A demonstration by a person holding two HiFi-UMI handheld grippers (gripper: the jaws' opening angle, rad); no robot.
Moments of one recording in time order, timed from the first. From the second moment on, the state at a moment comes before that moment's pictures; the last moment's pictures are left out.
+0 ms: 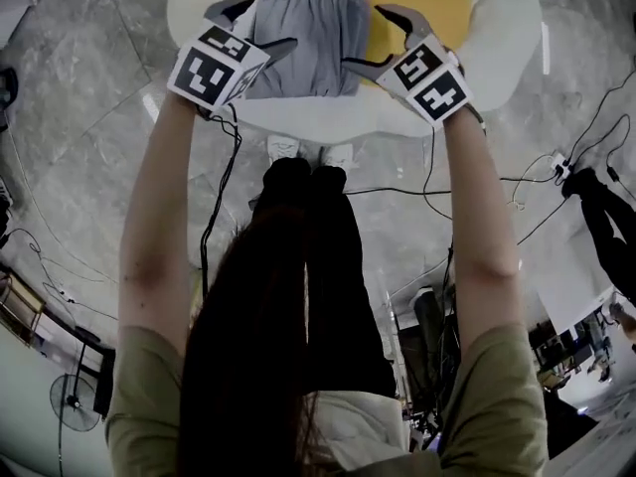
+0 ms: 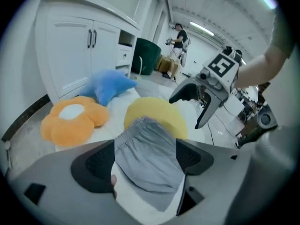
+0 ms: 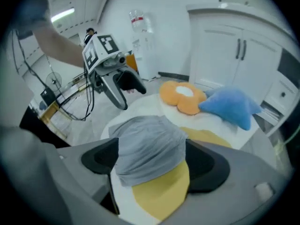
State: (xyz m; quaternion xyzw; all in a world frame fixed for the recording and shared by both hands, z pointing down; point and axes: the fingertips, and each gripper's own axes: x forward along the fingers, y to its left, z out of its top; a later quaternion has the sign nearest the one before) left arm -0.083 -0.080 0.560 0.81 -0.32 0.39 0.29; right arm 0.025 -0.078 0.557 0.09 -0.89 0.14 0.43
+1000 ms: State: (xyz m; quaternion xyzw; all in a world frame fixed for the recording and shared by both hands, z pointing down) left arm -0.091 0.081 -0.058 0.74 -0.66 0.05 0.11; right arm 0.080 0.028 -0.116 0.43 -0.90 0.01 0.00
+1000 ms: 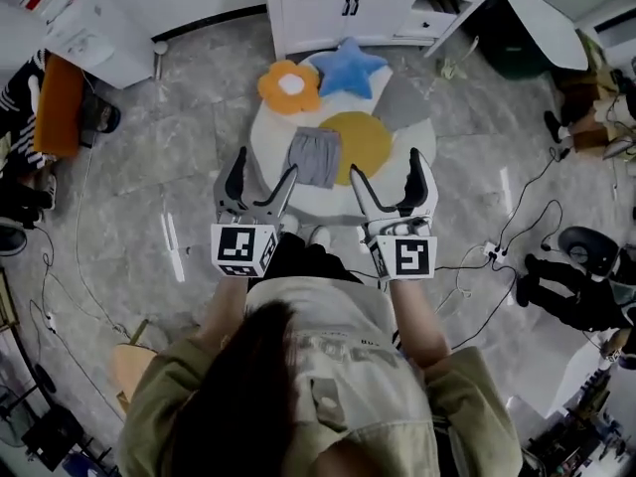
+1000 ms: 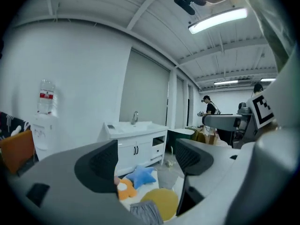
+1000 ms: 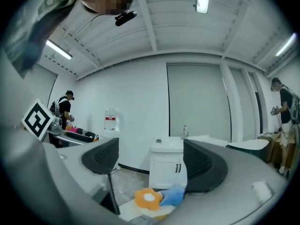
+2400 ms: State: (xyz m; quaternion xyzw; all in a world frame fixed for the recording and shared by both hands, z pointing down) left arm -0.066 0.088 -0.183 0.76 -0.65 -0.01 -0.06; right arm 0.111 0.068 -0.192 0.49 -0.87 -0.09 -0.03
